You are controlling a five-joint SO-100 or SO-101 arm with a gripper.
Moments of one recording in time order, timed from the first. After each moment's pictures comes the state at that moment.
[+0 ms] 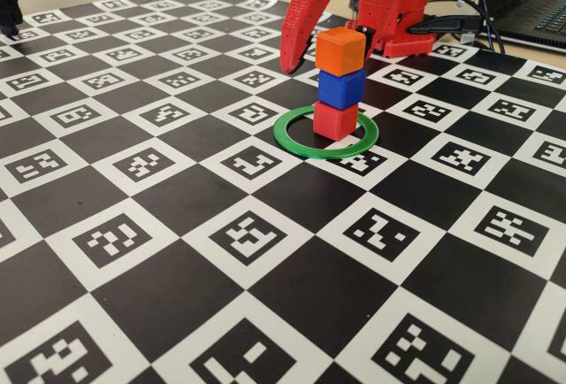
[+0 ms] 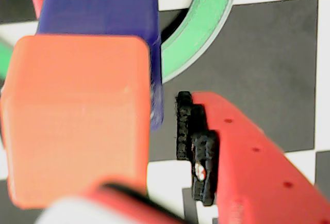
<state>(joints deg) -23.6 87.4 92.9 80.1 29.3</state>
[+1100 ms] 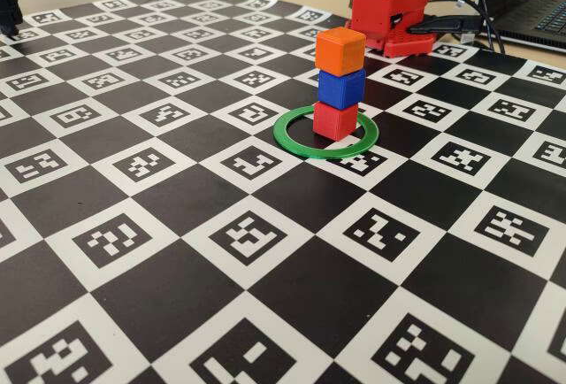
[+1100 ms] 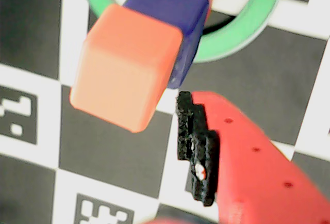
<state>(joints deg) -10.9 123.4 102.7 87.0 1.7</state>
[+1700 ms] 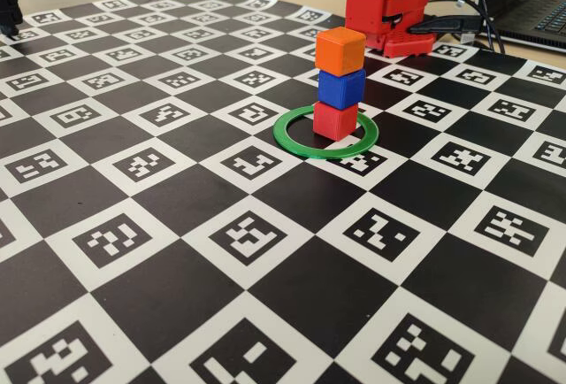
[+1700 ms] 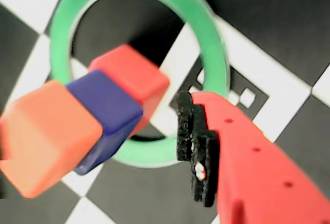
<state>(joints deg) -1.4 149.9 125.8 78.8 -27.8</state>
